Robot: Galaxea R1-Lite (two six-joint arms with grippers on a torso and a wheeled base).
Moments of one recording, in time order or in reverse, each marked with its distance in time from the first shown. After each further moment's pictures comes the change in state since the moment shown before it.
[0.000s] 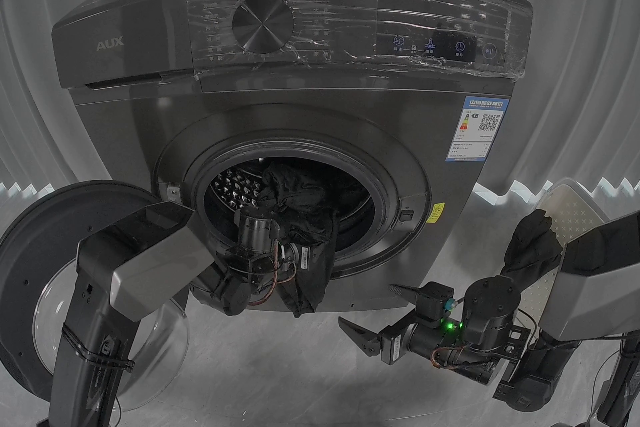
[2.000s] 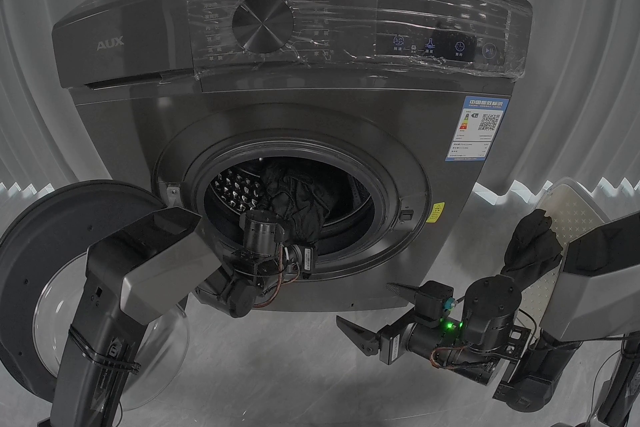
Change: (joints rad) left arm -0.007 0.039 -0.040 -0.005 0.023 -0.034; right arm 0.008 -0.007 -0.005 -0.001 0.000 0.002
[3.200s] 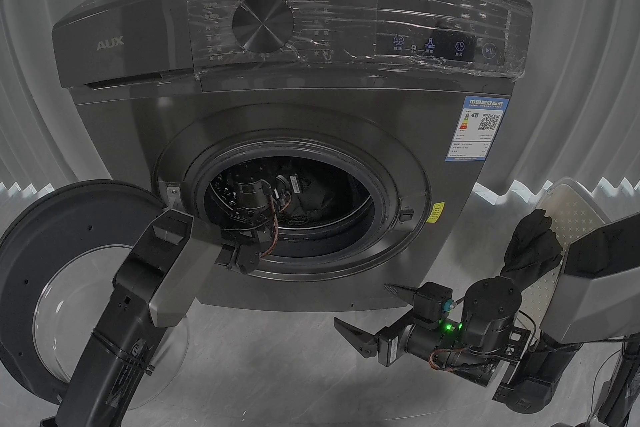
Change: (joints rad) left arm 0.086 0.226 -0.649 -0.072 0.175 -0.007; right arm 0.011 -0.004 0.000 -0.002 0.001 0.000
